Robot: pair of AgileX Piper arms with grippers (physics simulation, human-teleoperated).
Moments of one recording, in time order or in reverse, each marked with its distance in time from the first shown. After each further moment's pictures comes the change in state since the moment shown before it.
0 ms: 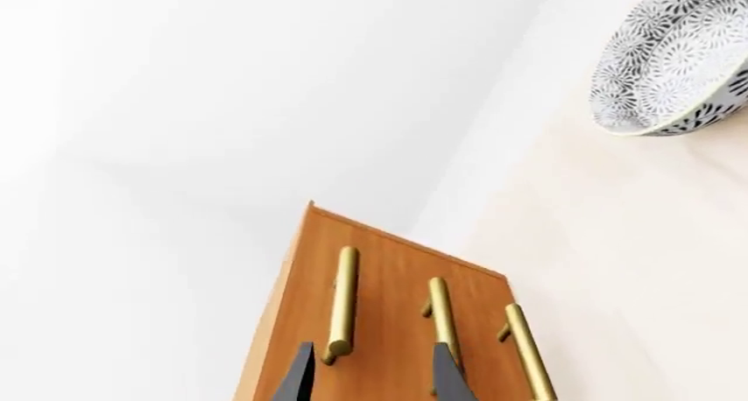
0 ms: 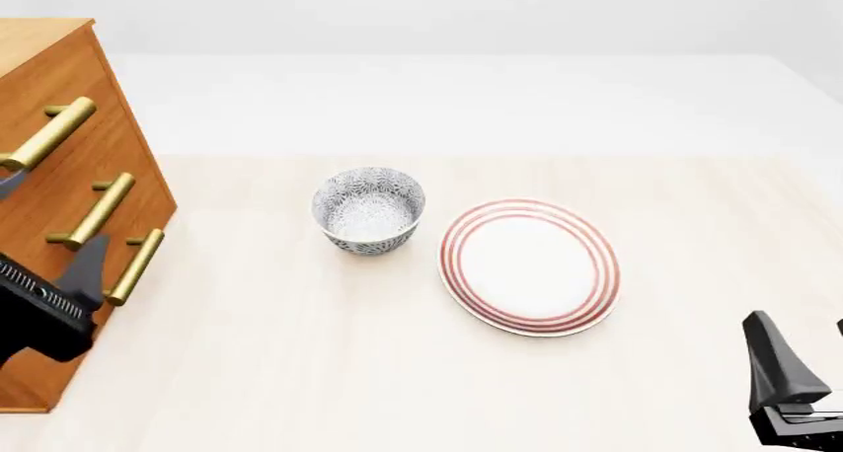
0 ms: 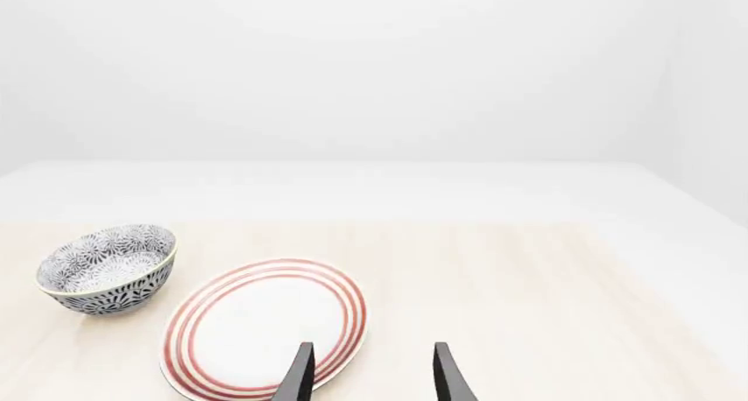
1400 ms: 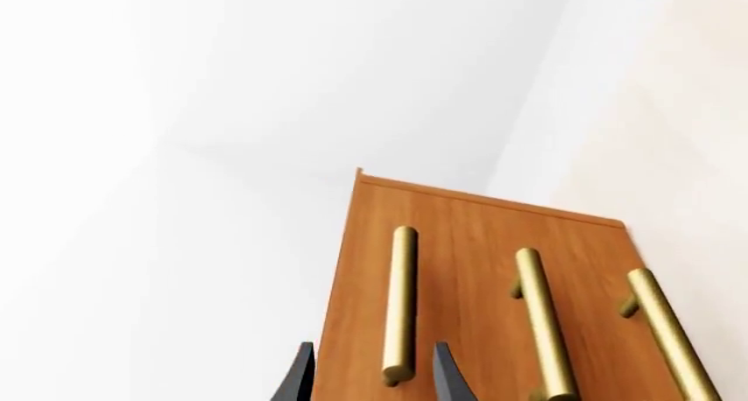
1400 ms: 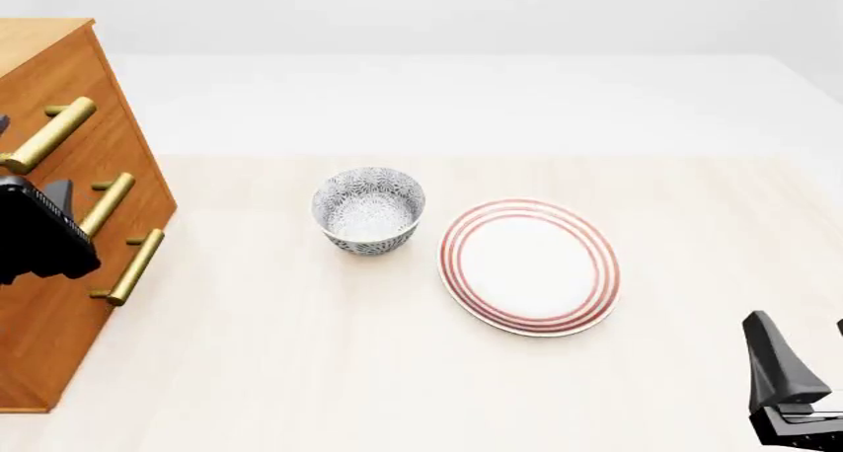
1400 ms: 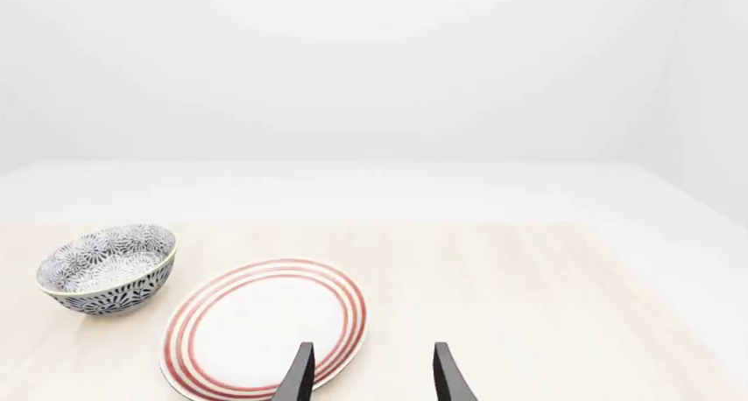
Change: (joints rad) left arm 0.175 0.400 -0.124 -0.336 0.246; right arm 0.000 0.000 0.000 0.000 0.000
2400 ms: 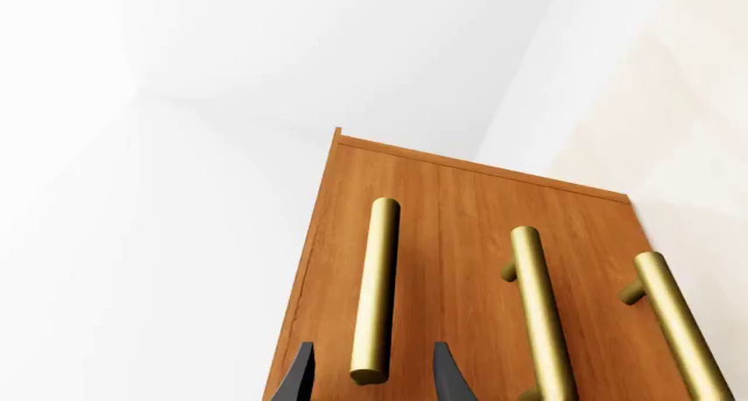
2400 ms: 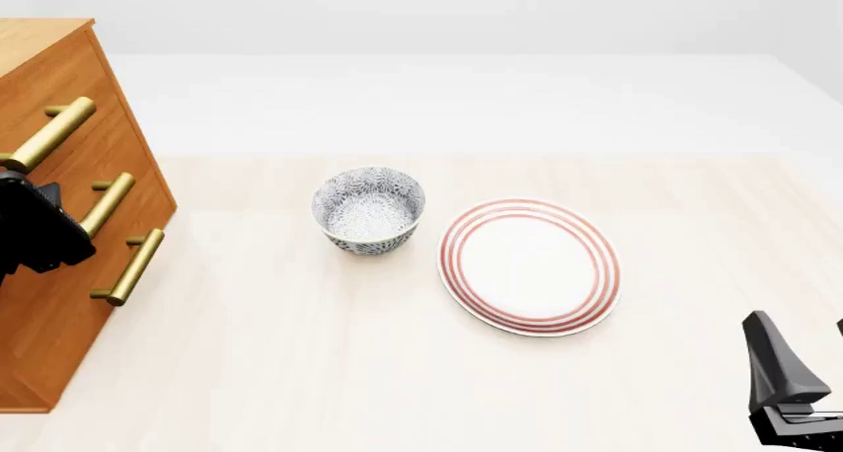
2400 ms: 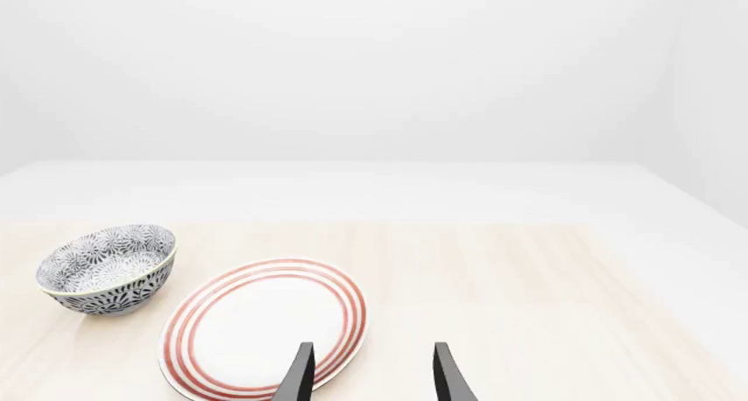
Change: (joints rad) left arm 0.094 0.187 -0.030 -0.129 -0.041; right arm 0.000 0.000 0.000 0.000 0.000
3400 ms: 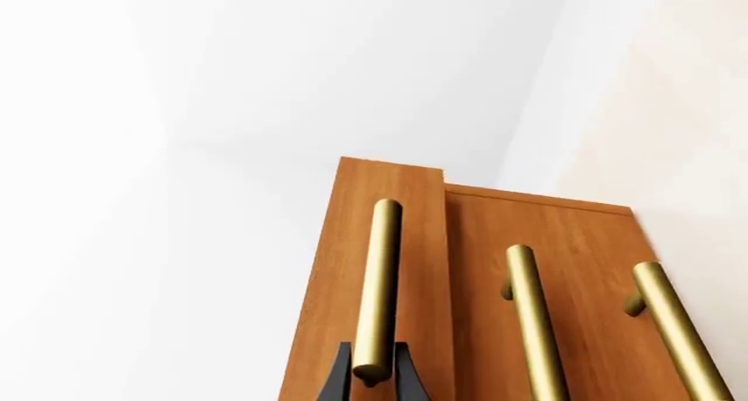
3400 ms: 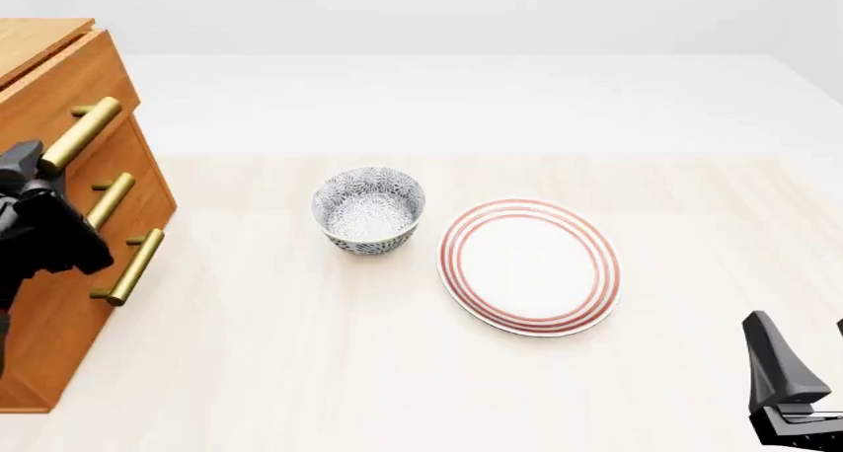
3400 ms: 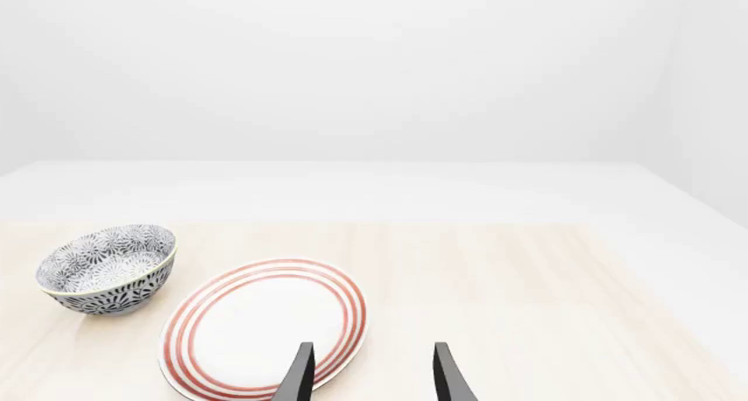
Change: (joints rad) left arm -0.061 -0.004 0.025 -0.054 0.091; right arm 0.000 0.000 0.000 0.000 0.000
